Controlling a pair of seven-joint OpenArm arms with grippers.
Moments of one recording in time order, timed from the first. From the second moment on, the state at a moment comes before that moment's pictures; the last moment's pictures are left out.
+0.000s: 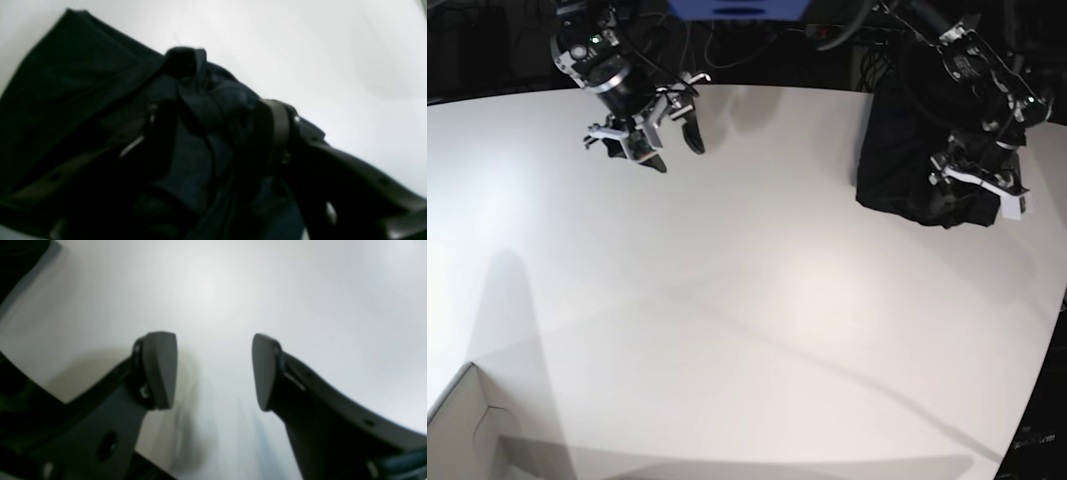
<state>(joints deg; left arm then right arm) 2.8 3.7 -51.3 93.5 -28.6 -35.5 59.6 -30.1 5.6 -2.8 103.7 -1.8 22.1 -13.4</state>
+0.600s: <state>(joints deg) 1.3 3.2 -49.0 87.4 -29.0 -35.4 56.7 -30.1 5.8 -2.9 103.6 -1.8 22.1 -13.4</state>
